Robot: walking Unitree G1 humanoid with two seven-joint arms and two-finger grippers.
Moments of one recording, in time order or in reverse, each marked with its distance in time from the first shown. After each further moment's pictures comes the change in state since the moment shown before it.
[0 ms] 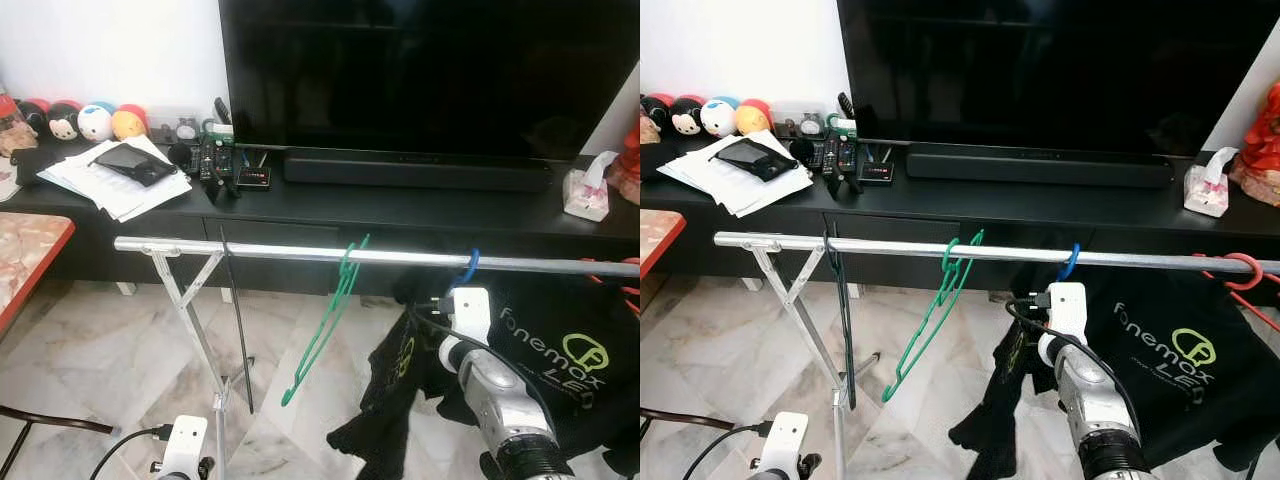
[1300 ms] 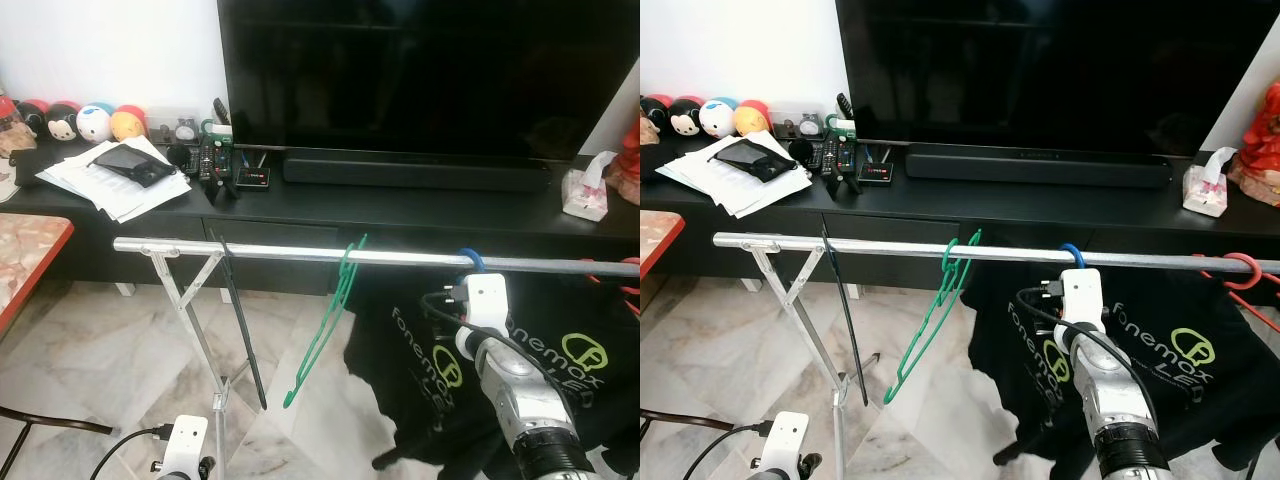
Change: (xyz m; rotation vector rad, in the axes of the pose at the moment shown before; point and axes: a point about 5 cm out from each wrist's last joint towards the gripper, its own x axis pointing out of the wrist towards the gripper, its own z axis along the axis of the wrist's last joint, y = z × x) left arm 0.000 0.000 0.000 0.004 -0.001 -0.002; right arm -0.004 -0.018 0.019 -0.084 -0.013 -0.074
